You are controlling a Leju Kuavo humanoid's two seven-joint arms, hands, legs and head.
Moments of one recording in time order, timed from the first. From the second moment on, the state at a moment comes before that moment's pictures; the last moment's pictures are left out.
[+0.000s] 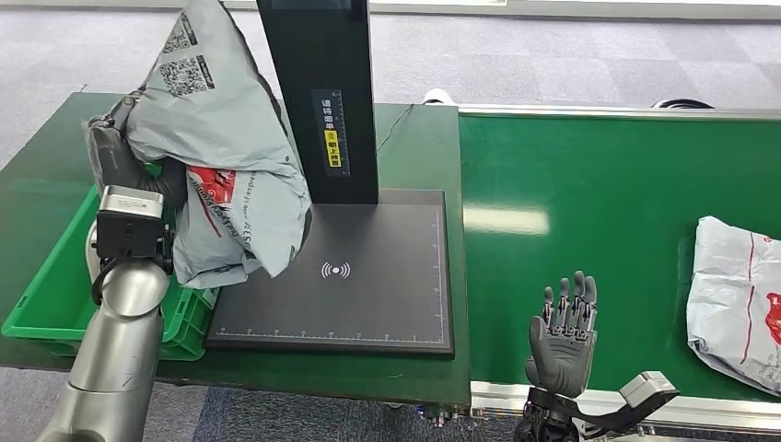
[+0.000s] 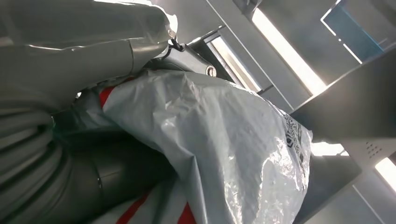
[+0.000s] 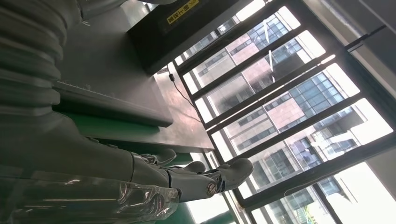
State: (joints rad) left arm -0.54 0.06 -0.17 -1.56 -0.51 0.28 -0.37; right arm 0.05 0.35 -0.19 -1.34 -0.30 0.26 -0.60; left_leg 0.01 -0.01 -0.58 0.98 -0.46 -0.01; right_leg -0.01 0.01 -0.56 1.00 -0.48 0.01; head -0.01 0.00
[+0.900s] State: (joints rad) left arm -0.74 0.20 0.03 -1.21 -0.71 0.36 -0.22; right arm 0.05 0.35 -0.19 -1.34 -0.30 0.28 -0.61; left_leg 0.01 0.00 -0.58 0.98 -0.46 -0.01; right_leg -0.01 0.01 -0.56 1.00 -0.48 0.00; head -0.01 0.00
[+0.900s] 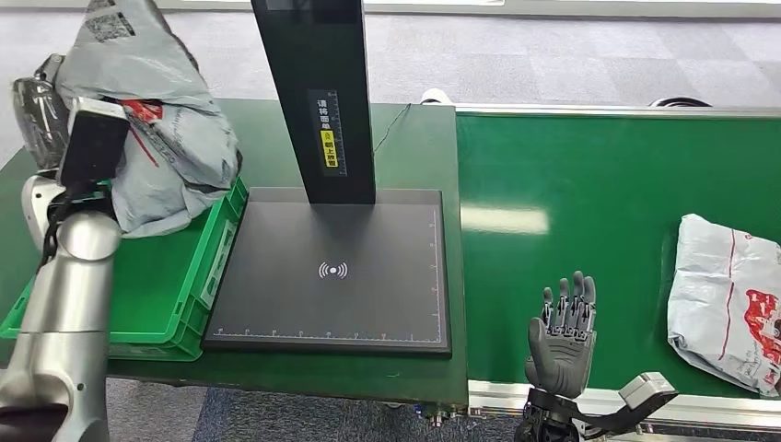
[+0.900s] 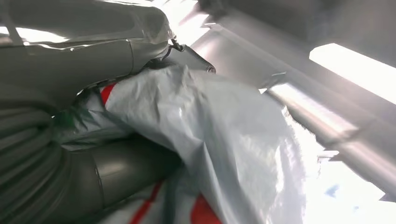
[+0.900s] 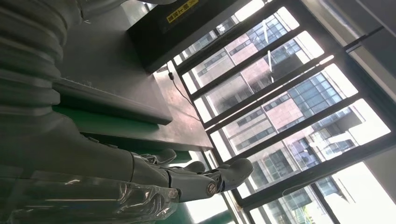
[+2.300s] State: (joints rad) left arm -0.50 0.18 0.38 -1.08 -0.52 0.15 -0.45; right arm 0.06 0.35 -0.21 -1.33 -0.30 0.30 -0.60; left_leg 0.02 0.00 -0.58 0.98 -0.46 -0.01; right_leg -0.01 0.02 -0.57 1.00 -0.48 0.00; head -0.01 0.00
